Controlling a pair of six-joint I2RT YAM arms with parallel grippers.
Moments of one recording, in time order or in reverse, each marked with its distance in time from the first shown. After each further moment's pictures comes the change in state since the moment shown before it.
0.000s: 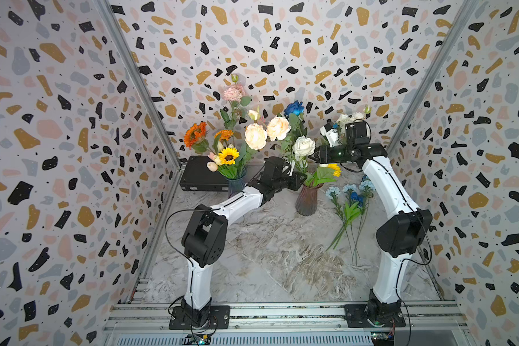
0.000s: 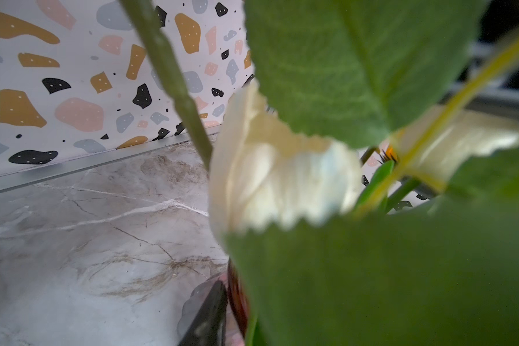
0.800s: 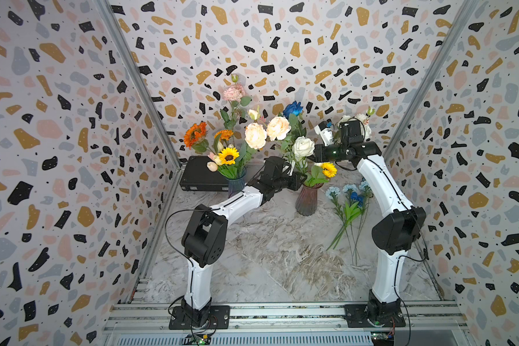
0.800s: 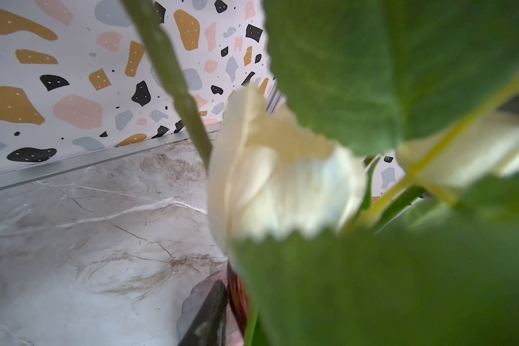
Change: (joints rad) left arm 0.000 0.000 0.008 -0.019 0.005 0.001; right arm 0.030 0.066 0.096 -0.003 -0.005 0.006
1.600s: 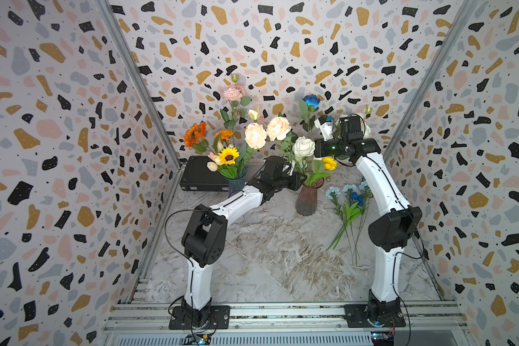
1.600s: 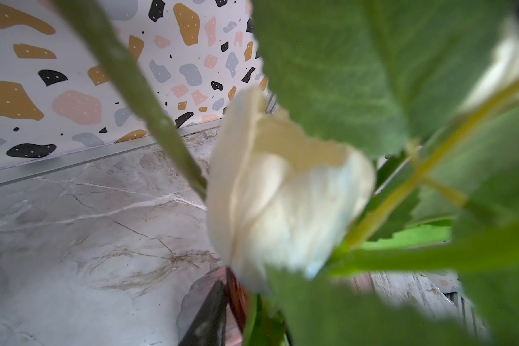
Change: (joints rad) left arm 0.000 0.000 0.013 -0.027 0.002 0.003; right arm 0.007 0.006 0.090 0.005 0.065 -0.019
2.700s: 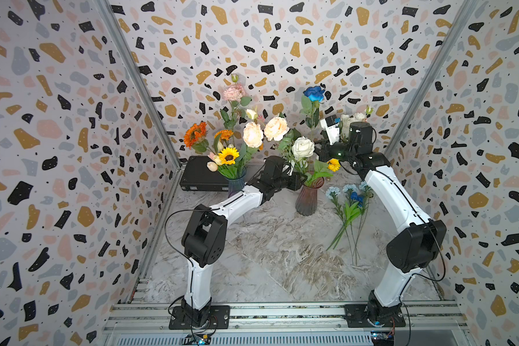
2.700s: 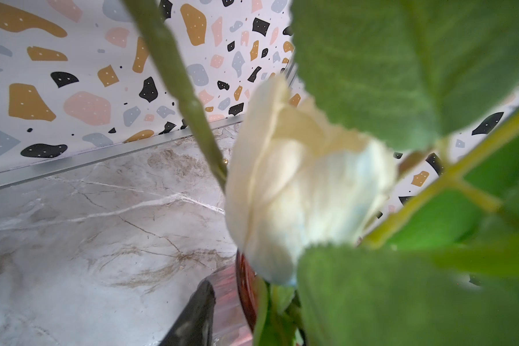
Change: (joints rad) left arm 0.000 0.000 0.000 -0.010 -0.018 0.014; right arm 0.003 -0.281 -0.466 0.446 -0.034 -0.053
